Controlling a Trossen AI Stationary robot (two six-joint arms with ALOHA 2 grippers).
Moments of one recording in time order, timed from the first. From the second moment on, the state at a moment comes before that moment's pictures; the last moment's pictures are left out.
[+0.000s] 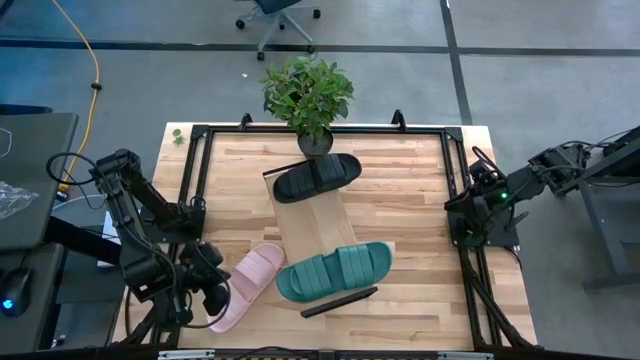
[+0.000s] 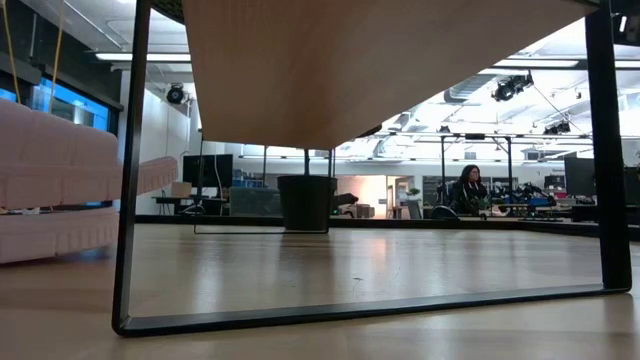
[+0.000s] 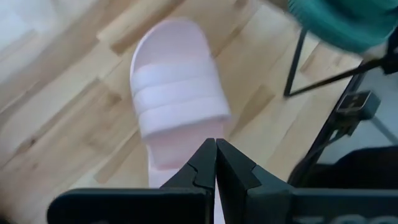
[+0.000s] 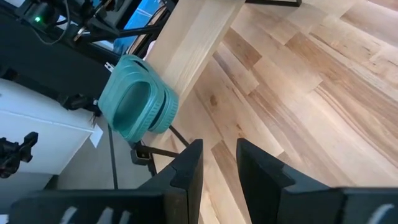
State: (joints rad) left arm -0.96 1.39 1.21 -1.23 -0.58 -1.79; right arm 0.53 0.43 0.97 -1.14 0.33 1.12
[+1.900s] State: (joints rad) left arm -0.96 1.67 1.21 -1.33 -0.59 -0.33; right arm 0.53 0.43 0.97 -1.08 0.63 1.28
